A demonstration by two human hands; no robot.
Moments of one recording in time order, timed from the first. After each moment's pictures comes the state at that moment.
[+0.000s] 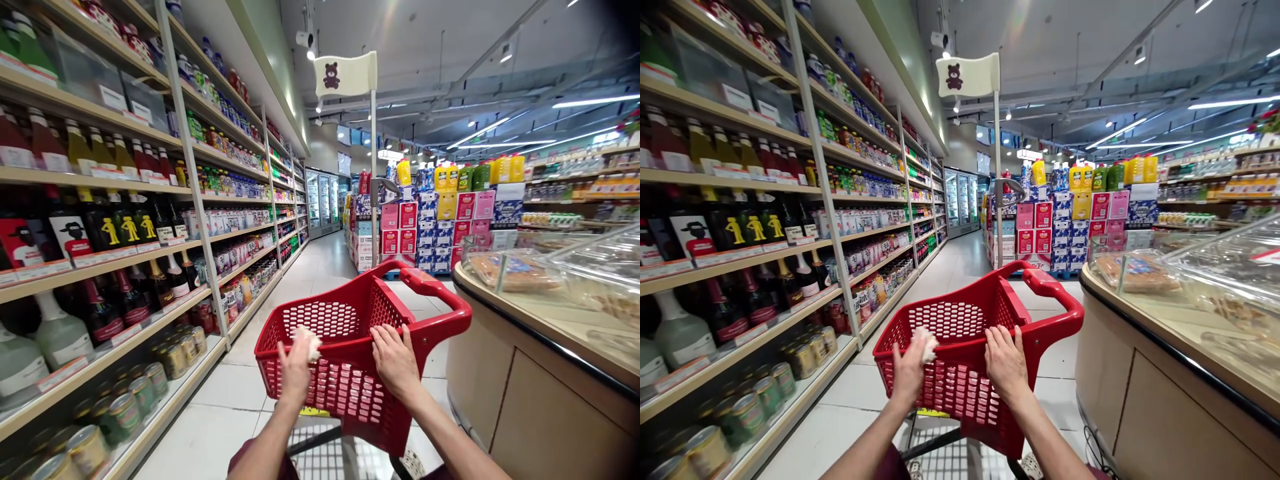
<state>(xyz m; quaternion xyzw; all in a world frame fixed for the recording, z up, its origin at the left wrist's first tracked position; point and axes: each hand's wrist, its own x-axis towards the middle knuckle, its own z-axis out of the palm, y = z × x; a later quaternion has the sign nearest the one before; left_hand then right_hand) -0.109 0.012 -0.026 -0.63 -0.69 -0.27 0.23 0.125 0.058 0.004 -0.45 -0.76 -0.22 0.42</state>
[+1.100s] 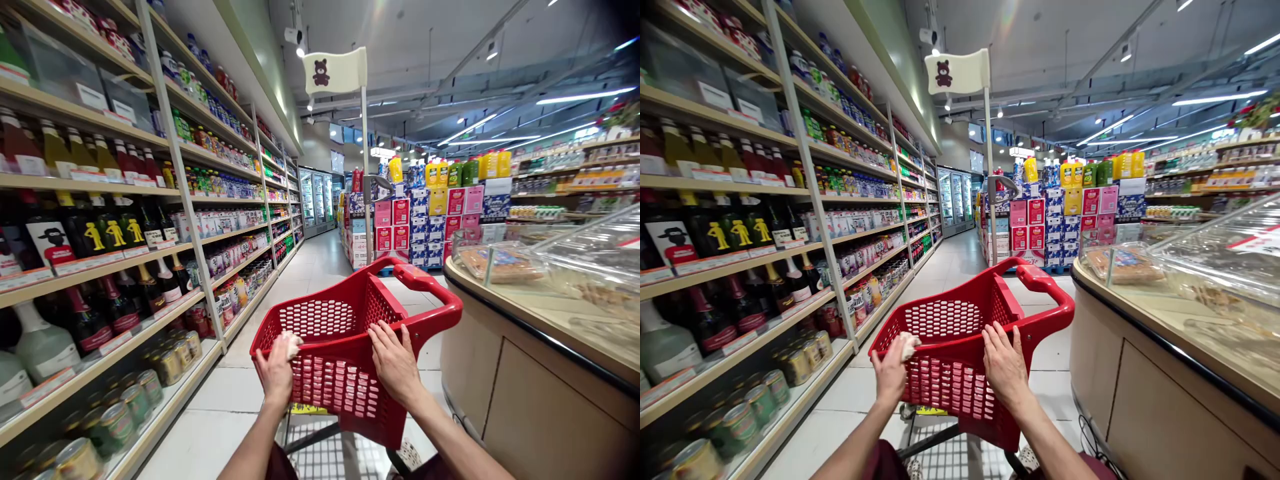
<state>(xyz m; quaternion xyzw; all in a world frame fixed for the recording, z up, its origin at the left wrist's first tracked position) -0.115 0.015 -0.019 -0.60 -0.71 -0.29 0.23 0.135 0.050 0.000 -0.44 -0.77 -0.23 0.41</state>
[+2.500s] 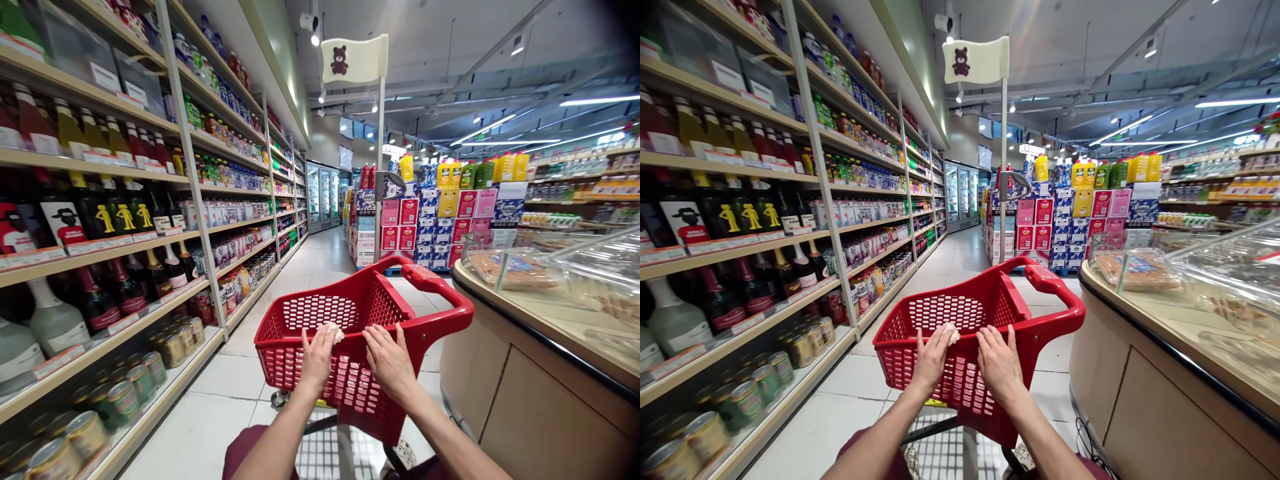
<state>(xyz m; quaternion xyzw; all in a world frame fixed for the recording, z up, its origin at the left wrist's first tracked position) -0.082 0.031 -0.030 -0.72 -0.60 -0.27 0.23 0.120 0.045 0.004 -0.42 -0.80 -0.20 0.37</state>
